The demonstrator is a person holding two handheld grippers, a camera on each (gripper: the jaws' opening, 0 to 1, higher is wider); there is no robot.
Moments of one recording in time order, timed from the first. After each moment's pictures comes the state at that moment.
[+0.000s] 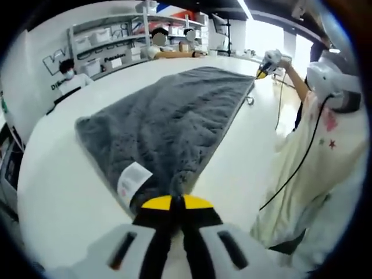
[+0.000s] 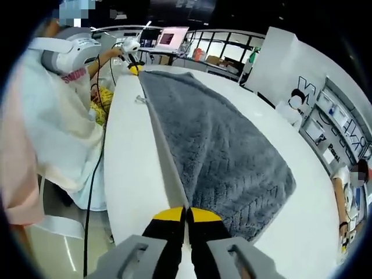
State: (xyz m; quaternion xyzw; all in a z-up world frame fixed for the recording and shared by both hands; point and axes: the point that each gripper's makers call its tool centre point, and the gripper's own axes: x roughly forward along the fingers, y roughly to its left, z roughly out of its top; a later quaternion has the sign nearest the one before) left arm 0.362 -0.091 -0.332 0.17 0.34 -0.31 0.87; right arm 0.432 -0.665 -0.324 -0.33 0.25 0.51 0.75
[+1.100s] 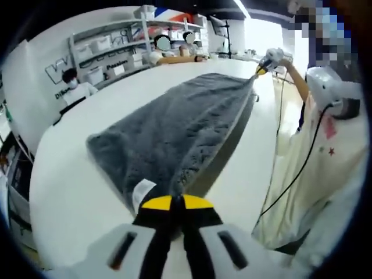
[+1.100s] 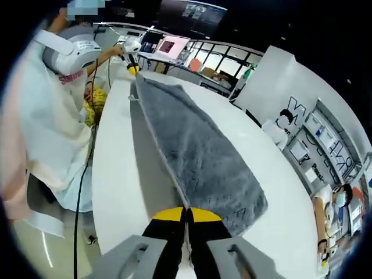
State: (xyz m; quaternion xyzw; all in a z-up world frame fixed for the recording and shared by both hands) left arm 0.381 -0.083 -0.292 0.18 0.30 -0.30 0.89; right arm 0.463 -0.661 -0.279 -0.37 0.16 0.47 0.78
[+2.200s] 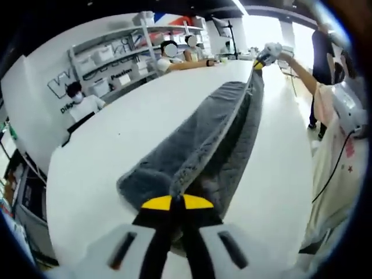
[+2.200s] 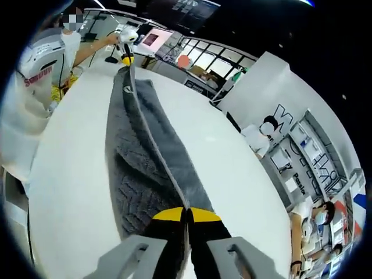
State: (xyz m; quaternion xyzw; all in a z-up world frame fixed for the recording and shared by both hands) left arm 0.504 -0.072 -0.252 0.22 0.28 -0.28 0.89; right arm 0.600 -0.656 -0.229 -0.42 0.13 0.42 0.79
